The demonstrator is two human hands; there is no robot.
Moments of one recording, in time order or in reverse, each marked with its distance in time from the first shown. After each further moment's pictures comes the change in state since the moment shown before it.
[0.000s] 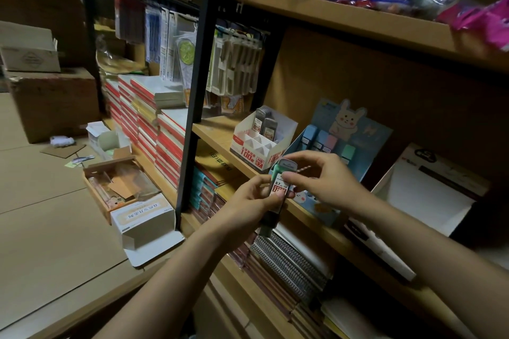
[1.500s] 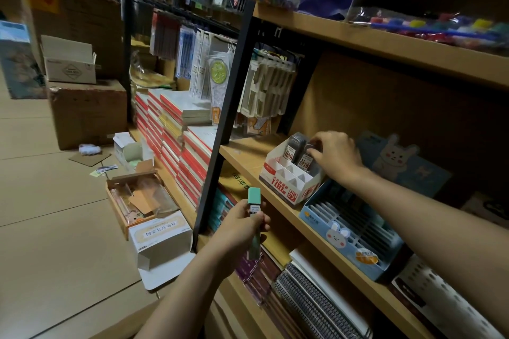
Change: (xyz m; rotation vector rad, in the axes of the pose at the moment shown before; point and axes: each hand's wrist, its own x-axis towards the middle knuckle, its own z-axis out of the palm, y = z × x) left_hand 0.017 0.006 -0.064 -0.048 0.333 -0.059; right_hand 0.164 0.026 -0.001 -0.835 0.344 -0.076
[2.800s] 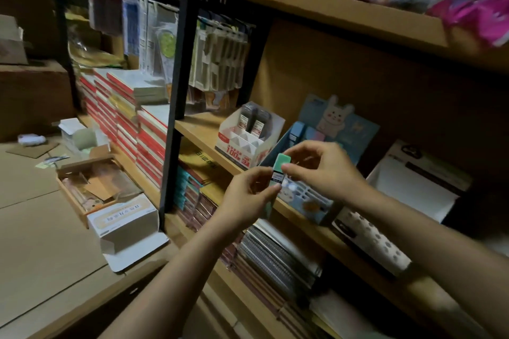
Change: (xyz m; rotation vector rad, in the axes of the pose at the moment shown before) left_hand -0.006 -0.019 0.070 0.360 -0.187 0.350; right_hand -0.142 0.004 -0.081 0.656 -0.216 0.133
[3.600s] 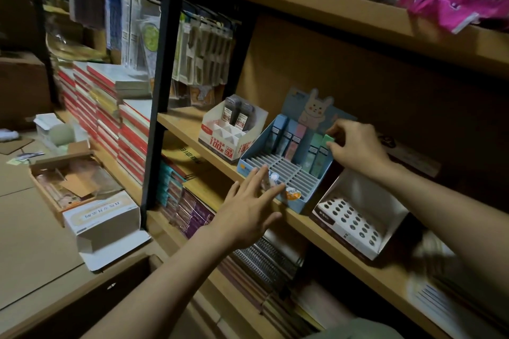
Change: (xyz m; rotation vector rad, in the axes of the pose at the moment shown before) left_hand 0.000 -0.051 0.031 1.096 -0.209 0.309; right_hand 0.019 0.068 -0.073 -0.648 0.266 -0.007
